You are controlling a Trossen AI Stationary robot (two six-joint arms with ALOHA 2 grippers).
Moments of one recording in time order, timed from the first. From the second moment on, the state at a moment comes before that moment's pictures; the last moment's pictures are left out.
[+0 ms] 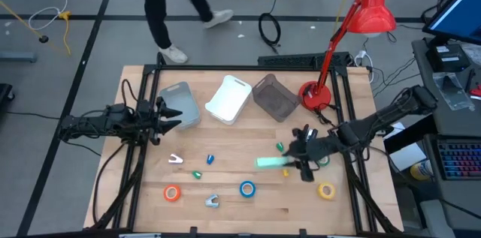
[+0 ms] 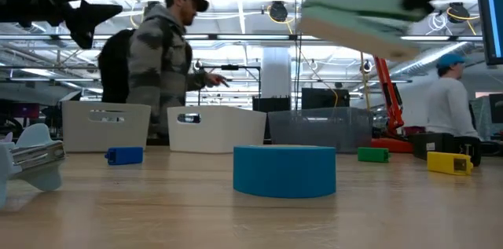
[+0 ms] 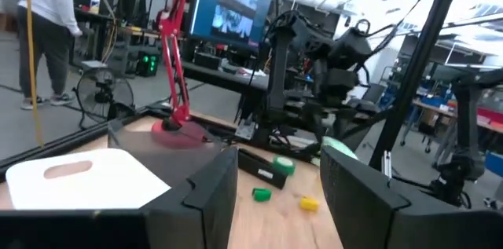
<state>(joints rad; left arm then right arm) -0.03 0.01 0.14 0.02 -0.11 -0.25 0.41 1.13 0.77 -0.32 0.18 0.32</state>
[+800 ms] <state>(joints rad) -0.03 0.34 0.14 0.30 -0.10 -0.59 0.20 1.25 0.77 0.02 0.37 0.13</state>
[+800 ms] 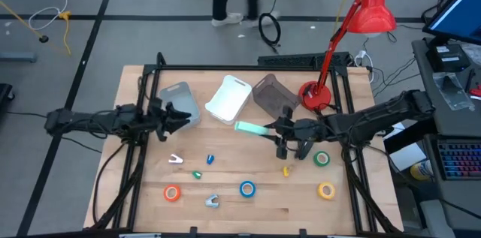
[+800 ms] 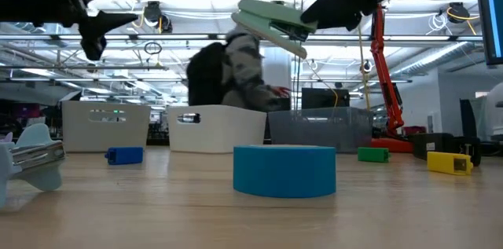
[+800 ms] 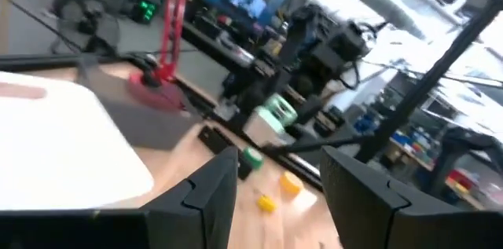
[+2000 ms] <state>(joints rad) -0.02 1.20 0.80 0.06 0.18 -0.25 0.18 1.28 0.77 -0.01 0.34 0.15</state>
